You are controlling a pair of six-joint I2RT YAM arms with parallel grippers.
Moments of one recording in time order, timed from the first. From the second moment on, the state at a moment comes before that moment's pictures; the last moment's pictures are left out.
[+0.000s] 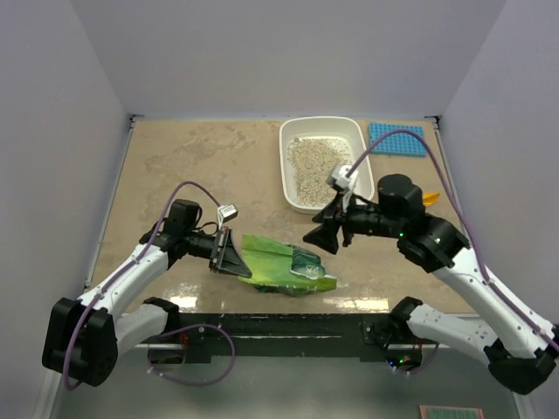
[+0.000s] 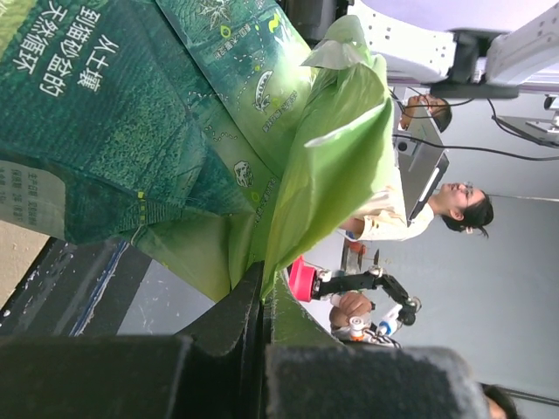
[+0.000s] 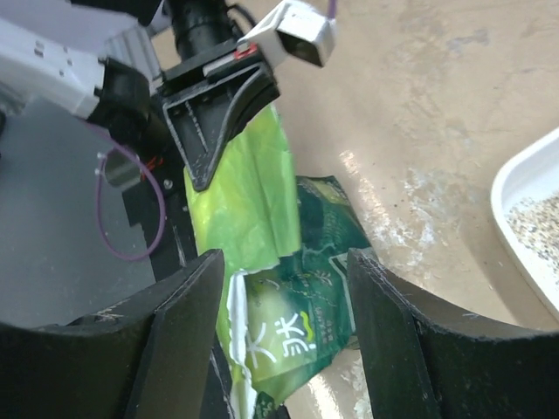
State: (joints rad) left arm -0.30 1.05 0.53 -0.41 1.28 -0.59; right arm 0.64 0.87 1.08 -0.56 -0.54 0.09
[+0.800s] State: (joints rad) left arm -0.30 1.10 0.59 -0.46 1.25 -0.54; right arm 1.67 1.20 1.18 -0.75 0.72 0.05
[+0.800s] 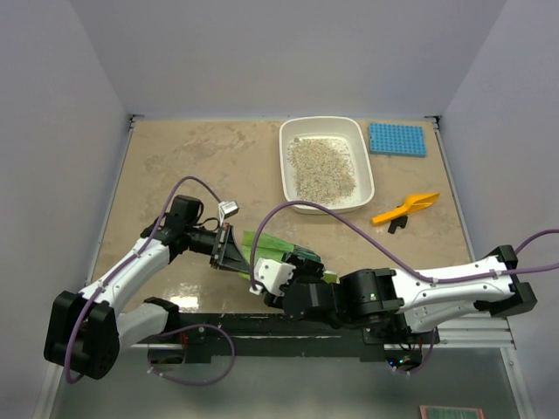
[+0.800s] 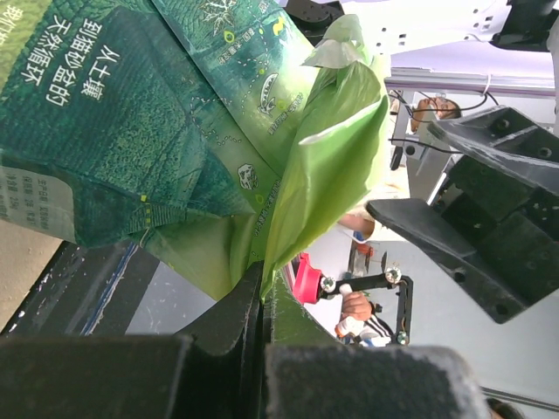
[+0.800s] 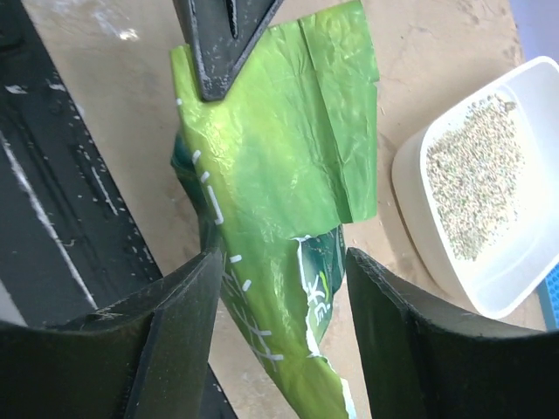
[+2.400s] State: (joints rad) left arm -0.30 1.11 0.59 -0.48 1.25 -0.54; right arm 1.57 1.33 1.02 -0.54 0.62 -0.17
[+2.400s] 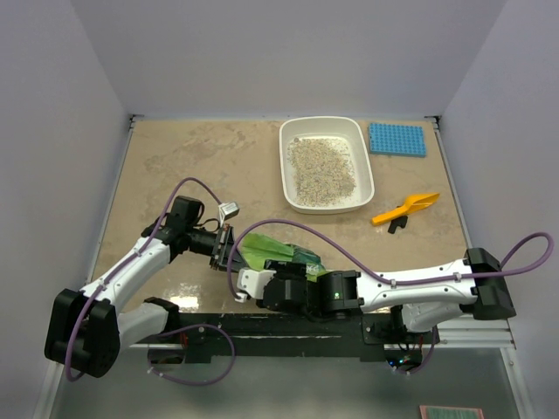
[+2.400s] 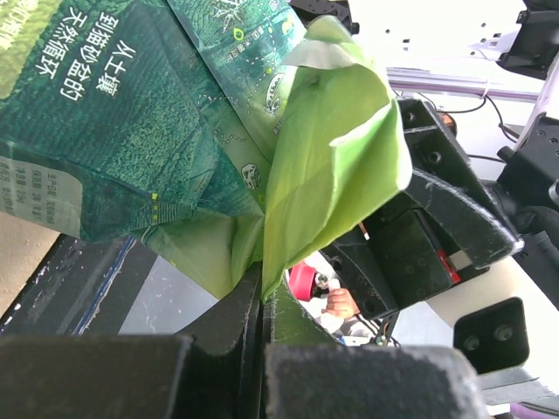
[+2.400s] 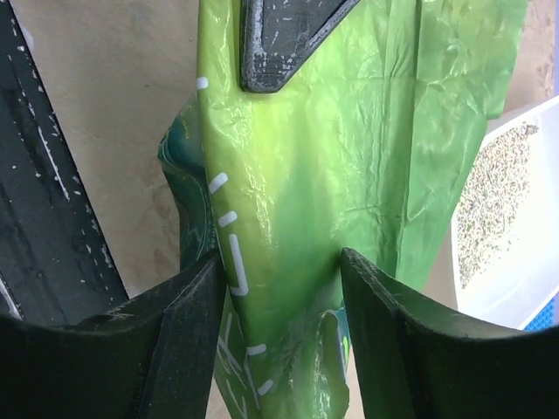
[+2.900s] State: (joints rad) left arm -0.31 1.10 0.67 -0.53 1.18 -0.45; right arm 1.52 1.35 1.02 -0.56 0.53 -0.19
